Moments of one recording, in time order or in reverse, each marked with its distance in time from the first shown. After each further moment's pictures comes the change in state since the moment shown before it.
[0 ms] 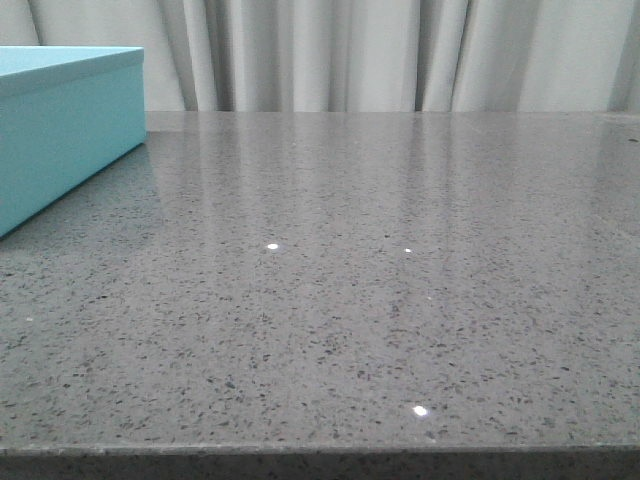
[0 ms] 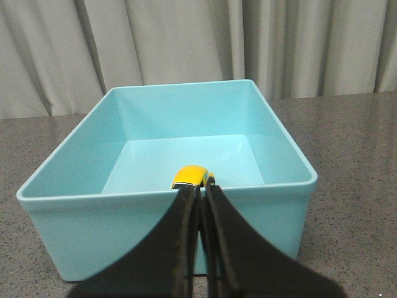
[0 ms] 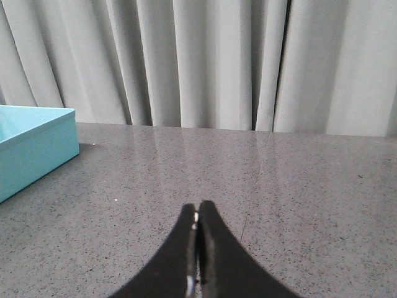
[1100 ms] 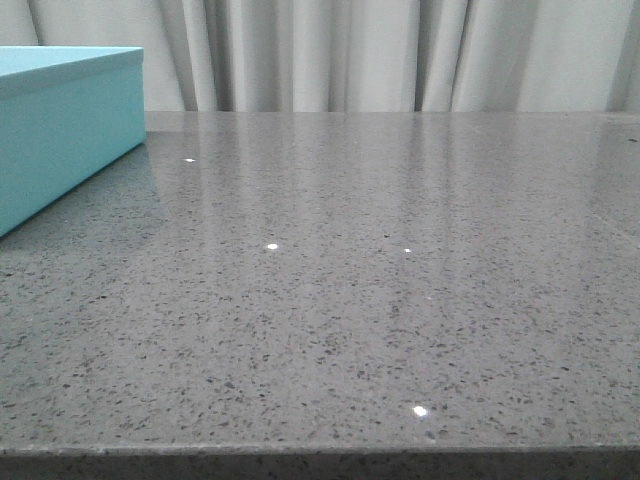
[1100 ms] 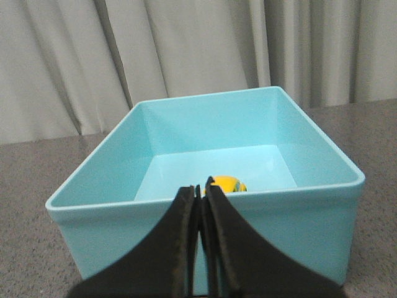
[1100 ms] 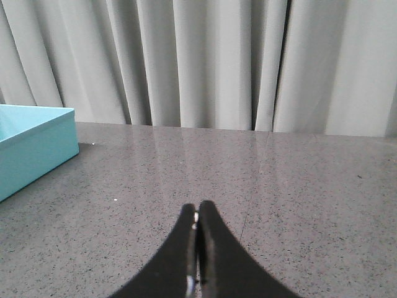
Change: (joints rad) left arm -0.031 0.000 0.139 0.165 -0.242 -0.084; right arm 0.000 0.000 0.000 -0.002 0.000 -0.002
